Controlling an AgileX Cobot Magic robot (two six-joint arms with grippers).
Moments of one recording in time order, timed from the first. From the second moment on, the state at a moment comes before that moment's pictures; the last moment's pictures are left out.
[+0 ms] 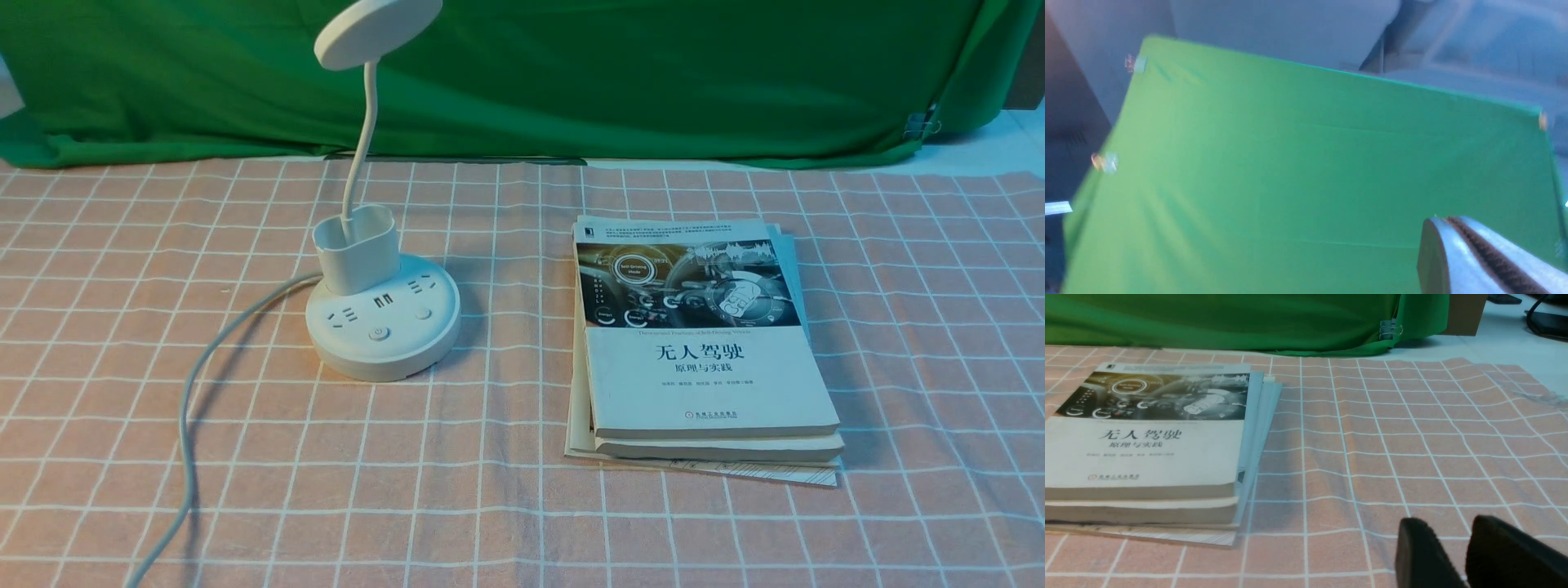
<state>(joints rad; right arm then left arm) -0.01 0.00 0.01 0.05 0.25 -0.07 -0.12 0.00 -0.05 0.02 -0.61 -0.22</state>
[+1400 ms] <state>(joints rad) -0.01 0.00 0.01 0.05 0.25 -0.07 -0.42 1.83 -1.26 -0.14 0.57 0.01</state>
